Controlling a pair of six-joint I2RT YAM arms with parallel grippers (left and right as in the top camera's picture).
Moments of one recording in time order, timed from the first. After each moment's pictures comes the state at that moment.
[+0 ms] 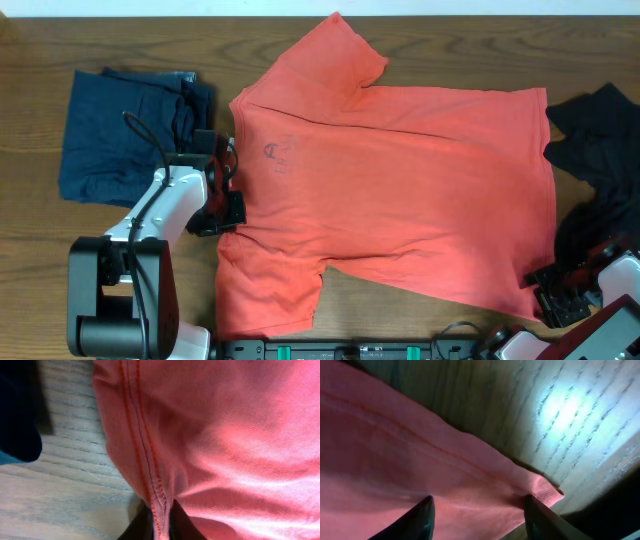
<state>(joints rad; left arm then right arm) -0.07 1.66 0.92 -0.89 0.04 -0.25 -0.83 1.38 0.57 -0.90 -0.05 0.40</state>
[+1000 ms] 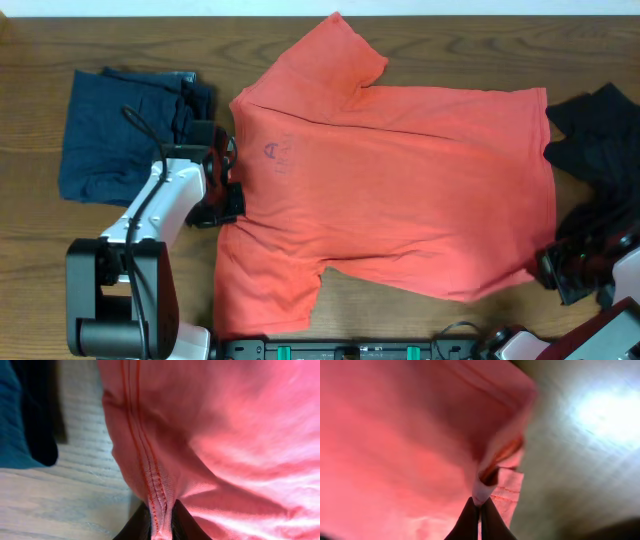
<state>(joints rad) -0.07 1.66 0.99 -0.93 0.04 -0.24 -0.83 1.38 0.70 -0.96 -0.35 0.36</state>
